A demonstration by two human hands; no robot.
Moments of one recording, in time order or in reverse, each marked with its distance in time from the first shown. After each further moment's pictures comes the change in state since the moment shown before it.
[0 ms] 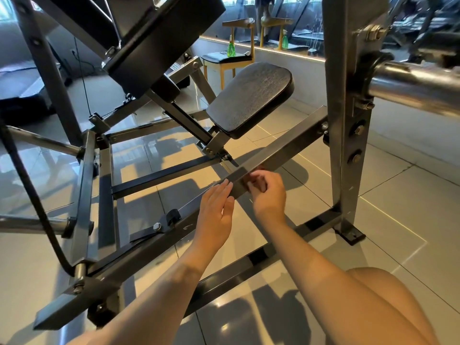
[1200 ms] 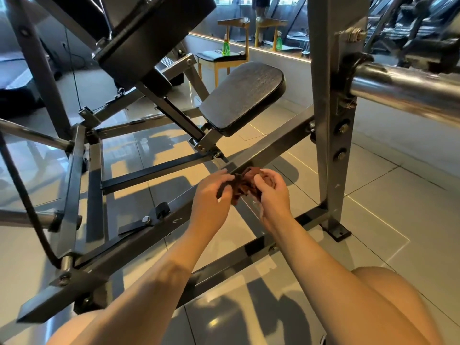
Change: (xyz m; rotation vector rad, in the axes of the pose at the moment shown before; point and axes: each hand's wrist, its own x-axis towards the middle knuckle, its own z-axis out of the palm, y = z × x) left_hand 0.004 0.038 -0.005 -0.083 0.100 0.053; right_hand -0.009 -0.016 -0.038 0.513 -0.019 0.398
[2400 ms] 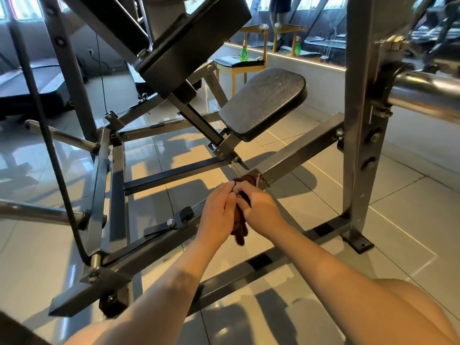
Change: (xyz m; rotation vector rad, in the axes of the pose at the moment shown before) left_hand -0.004 -0.043 -0.018 -0.106 -0.058 -0.155; right_hand -0.001 0.028 0.041 -0.946 -0.504 -0.596
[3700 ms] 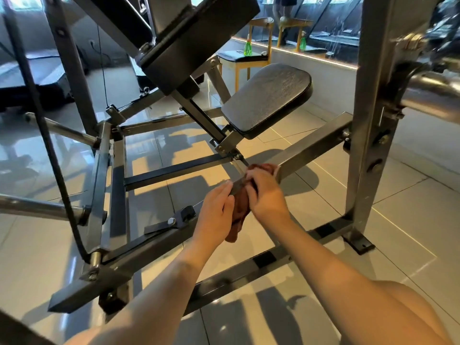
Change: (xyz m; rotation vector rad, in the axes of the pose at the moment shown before) left_hand 0.002 -0.010 -0.010 0.146 -0.042 0.042; right_hand 0.017 0.017 -0.004 -0.096 0.205 -0.071
